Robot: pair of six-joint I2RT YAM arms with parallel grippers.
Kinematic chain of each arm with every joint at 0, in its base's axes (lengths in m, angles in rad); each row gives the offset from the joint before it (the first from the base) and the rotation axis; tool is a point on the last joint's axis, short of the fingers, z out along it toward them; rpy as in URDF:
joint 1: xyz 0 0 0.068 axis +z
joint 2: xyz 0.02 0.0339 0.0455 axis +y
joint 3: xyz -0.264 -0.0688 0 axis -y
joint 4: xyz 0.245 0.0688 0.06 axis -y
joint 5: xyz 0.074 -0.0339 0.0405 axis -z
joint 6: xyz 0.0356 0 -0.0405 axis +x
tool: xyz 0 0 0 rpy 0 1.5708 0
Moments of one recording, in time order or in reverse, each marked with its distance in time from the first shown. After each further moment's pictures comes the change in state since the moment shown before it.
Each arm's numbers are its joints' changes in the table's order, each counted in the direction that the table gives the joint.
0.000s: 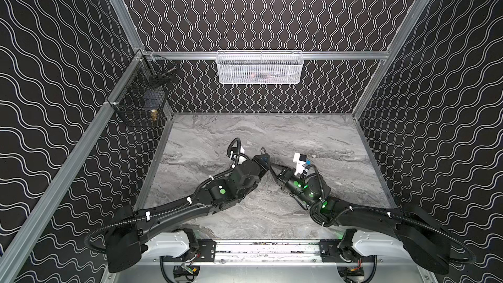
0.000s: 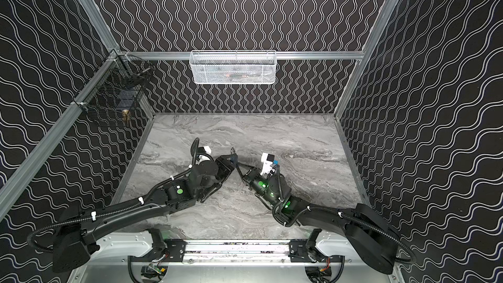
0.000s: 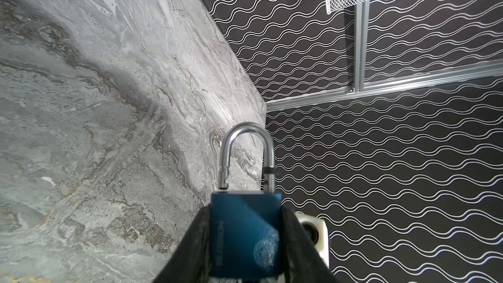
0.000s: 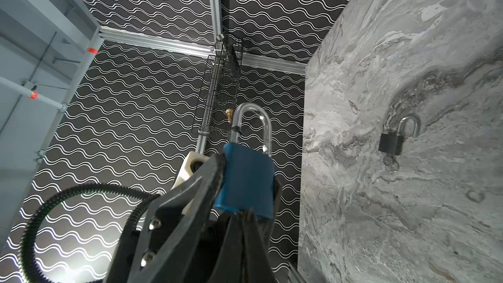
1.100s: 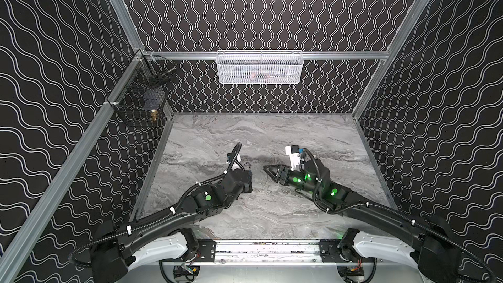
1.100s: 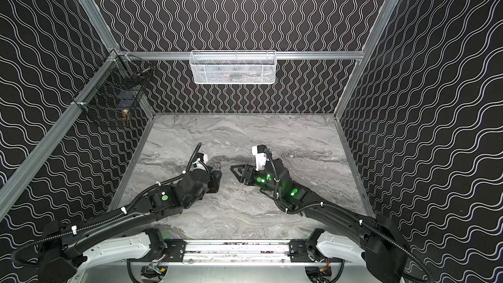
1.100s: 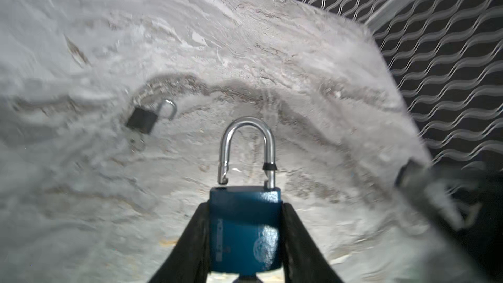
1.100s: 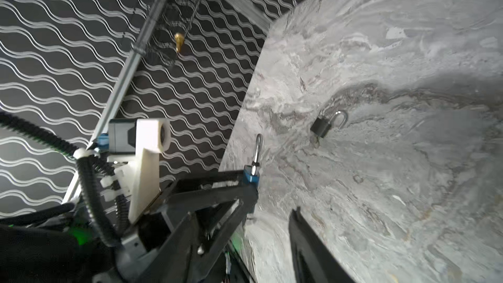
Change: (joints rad) left arm 0.054 -0.192 -0.162 -0.315 -0.018 0.713; right arm -0.154 -0.101 0.243 -0.703 -0.343 -0.479
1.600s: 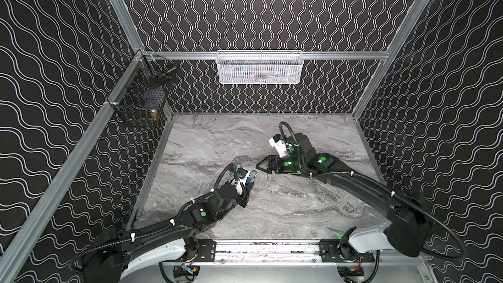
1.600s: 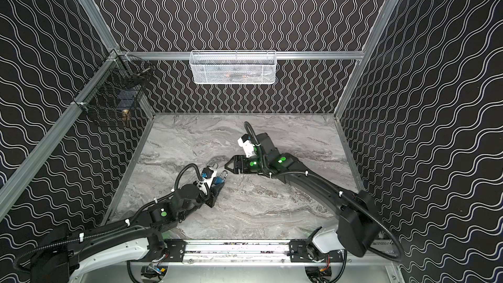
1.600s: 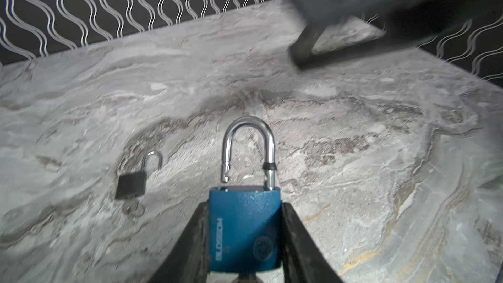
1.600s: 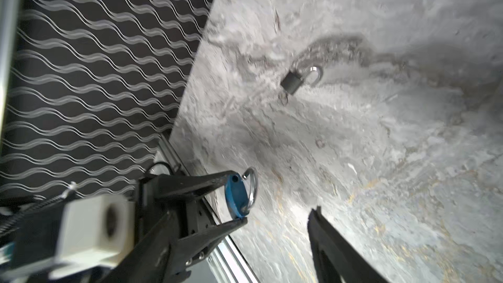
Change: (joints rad) left arm 0.000 -0.106 -0.343 0.510 0.133 0.531; right arm -0.052 0.346 0.486 -0.603 -0.199 -0.317
